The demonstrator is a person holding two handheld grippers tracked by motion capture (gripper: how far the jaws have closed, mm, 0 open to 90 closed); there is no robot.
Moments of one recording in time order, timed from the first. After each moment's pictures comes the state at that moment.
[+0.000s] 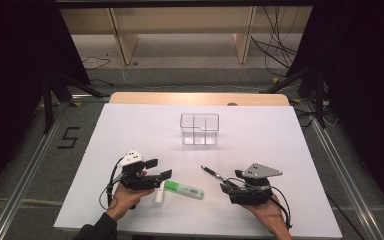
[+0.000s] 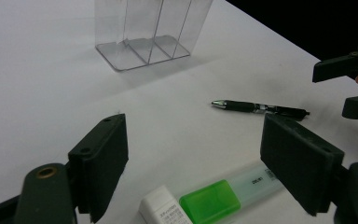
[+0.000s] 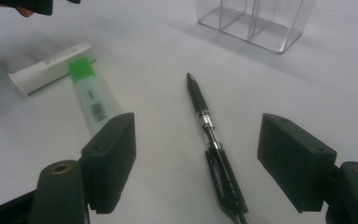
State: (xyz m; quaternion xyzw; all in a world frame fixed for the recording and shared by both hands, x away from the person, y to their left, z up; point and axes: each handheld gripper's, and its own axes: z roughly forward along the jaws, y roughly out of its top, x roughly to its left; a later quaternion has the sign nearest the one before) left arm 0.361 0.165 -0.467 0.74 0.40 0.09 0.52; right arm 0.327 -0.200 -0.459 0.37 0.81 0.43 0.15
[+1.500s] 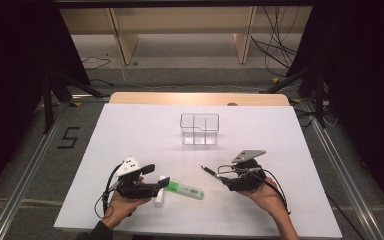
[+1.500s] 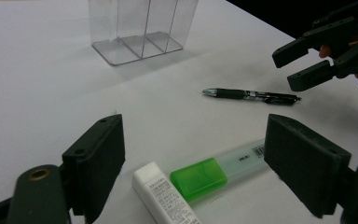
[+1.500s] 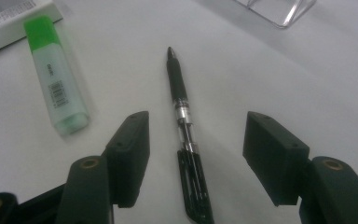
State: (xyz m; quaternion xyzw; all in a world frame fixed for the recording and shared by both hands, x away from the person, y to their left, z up) left arm 0.340 0.169 -0.466 0.75 0.39 0.11 0.52; right arm 0.369 -0.185 -0.450 0.37 0.86 0.33 0.12
